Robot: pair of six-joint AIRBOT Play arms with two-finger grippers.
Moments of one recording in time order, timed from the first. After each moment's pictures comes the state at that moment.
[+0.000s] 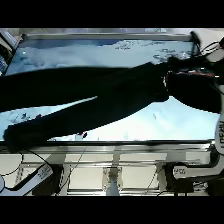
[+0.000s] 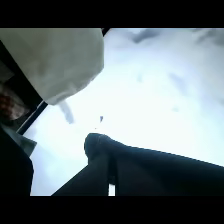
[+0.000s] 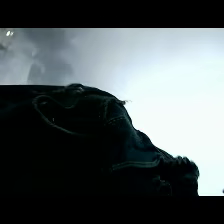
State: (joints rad) left arm 0.65 -1.09 1.41 1.67 -0.99 -1.50; right arm -0.22 -1.48 1.59 -0.97 1.11 1.27
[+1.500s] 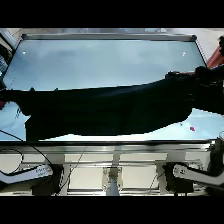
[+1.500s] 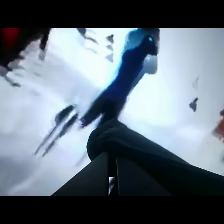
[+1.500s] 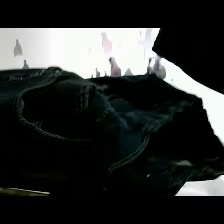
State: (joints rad) left arm 0.57 -1.38 1.45 1.55 -1.10 -1.48; right arm -0.36 -1.38 1.62 -1.18 1.58 1.38
